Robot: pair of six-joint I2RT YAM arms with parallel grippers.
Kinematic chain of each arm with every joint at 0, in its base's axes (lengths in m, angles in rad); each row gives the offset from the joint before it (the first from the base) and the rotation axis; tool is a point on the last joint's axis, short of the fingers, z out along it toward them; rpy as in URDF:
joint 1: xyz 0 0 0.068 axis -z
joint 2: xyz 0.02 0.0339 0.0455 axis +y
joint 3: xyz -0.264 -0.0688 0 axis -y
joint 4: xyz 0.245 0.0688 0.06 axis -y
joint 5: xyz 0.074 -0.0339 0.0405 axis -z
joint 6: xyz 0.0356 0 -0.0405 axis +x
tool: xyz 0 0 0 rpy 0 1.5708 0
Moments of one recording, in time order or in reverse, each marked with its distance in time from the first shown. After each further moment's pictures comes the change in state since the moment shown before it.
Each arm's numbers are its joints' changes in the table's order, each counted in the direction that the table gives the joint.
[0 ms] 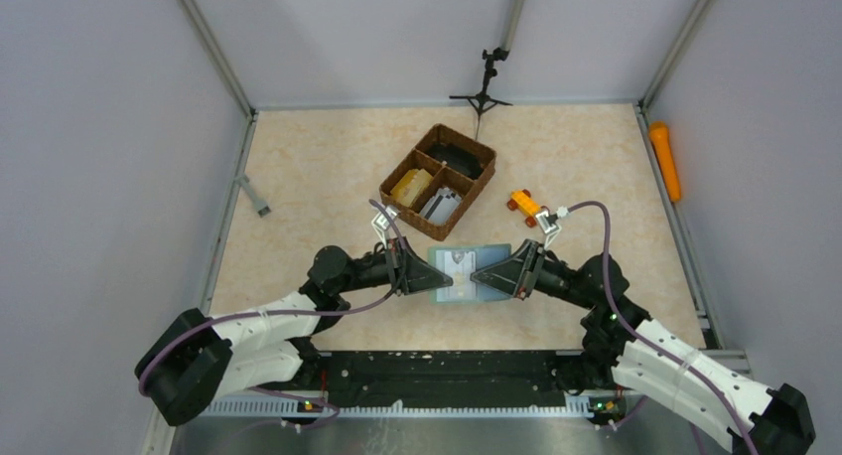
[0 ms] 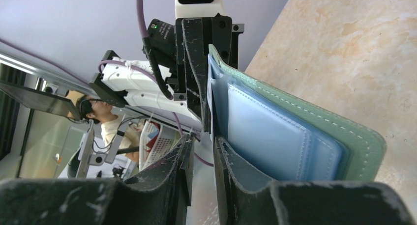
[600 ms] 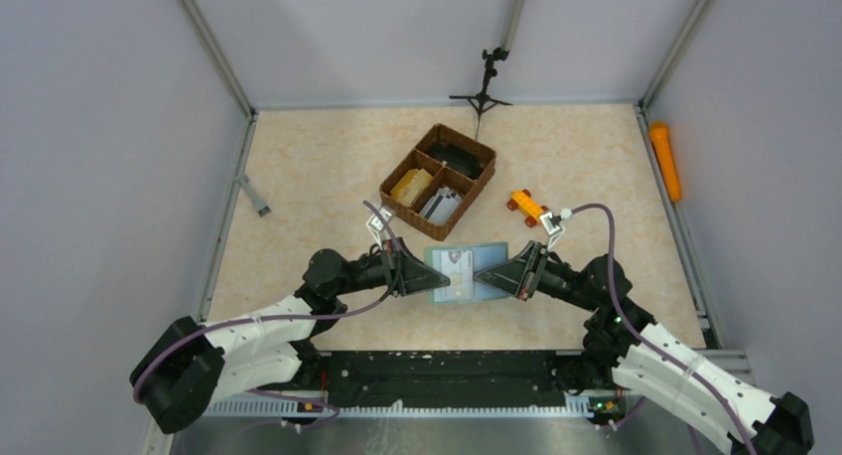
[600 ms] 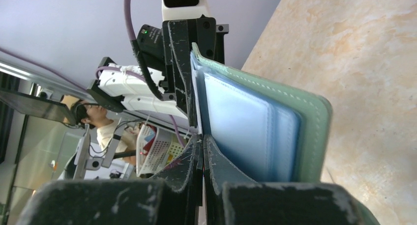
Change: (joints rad) left arm -0.002 -0.053 -0.020 -0.001 -0.024 -0.006; right arm 0.009 -0.045 0.000 -0.067 0.016 -0.005
